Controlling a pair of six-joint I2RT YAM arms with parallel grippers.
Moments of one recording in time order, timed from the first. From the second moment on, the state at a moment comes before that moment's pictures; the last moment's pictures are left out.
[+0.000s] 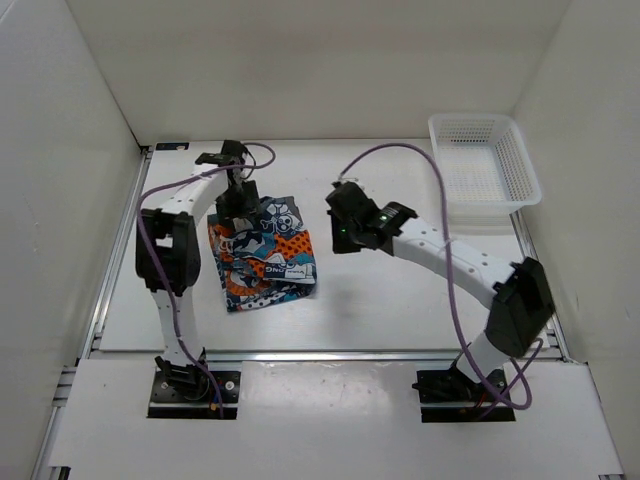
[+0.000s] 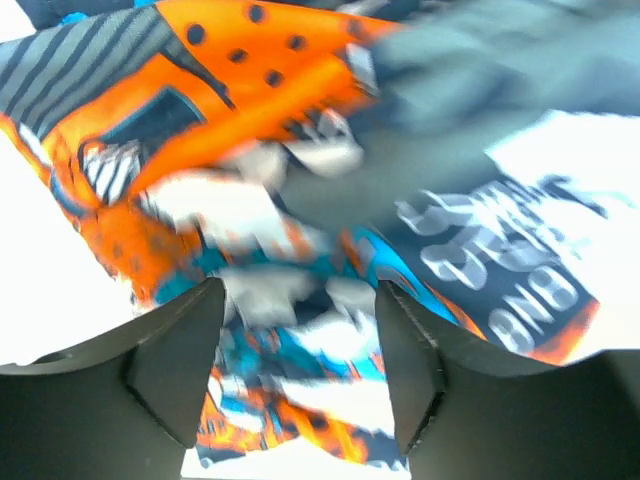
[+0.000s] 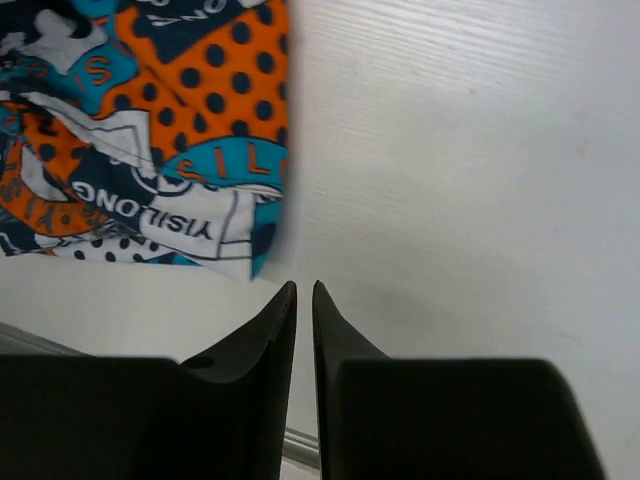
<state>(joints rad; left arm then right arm) -0.20 2.05 1.67 -0.95 -0.04 -0.39 0.84 1.56 1.33 -0.68 0.18 0.59</state>
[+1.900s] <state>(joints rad) -0.29 1.73 1.95 -1.07 0.09 -0.42 0.54 1.10 1.37 -0.85 0.49 0.52</state>
